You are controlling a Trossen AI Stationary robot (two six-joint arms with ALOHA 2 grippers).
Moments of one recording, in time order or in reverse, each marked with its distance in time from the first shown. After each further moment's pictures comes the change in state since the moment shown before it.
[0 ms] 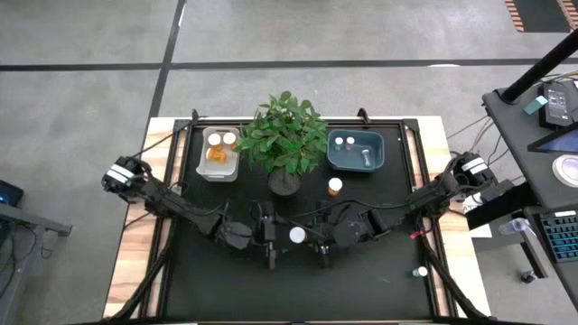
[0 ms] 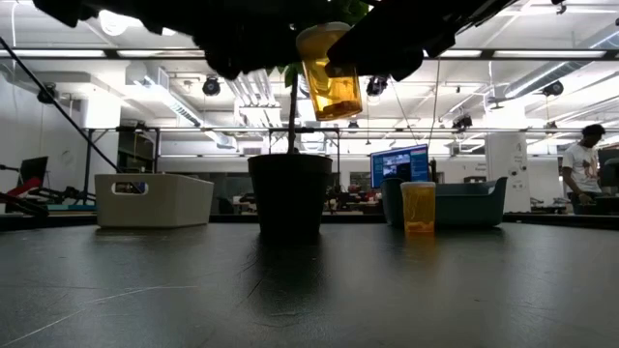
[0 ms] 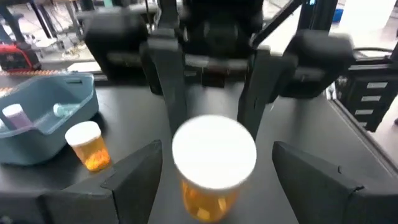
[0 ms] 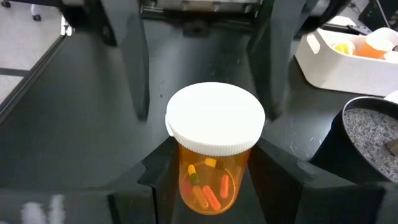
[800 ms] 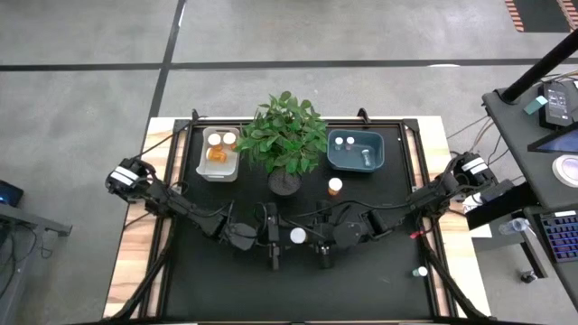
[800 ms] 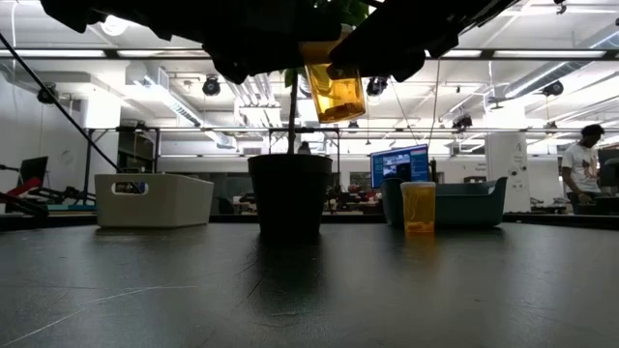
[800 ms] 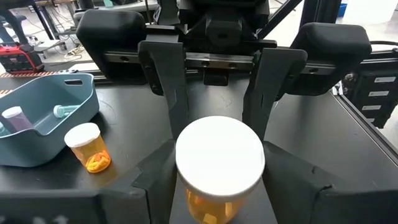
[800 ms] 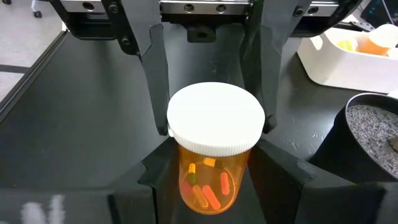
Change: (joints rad) left arm 0.005 0.040 0.022 0.009 0.004 0.018; right arm 0.000 0.000 0.001 -0.012 -0.001 0.009
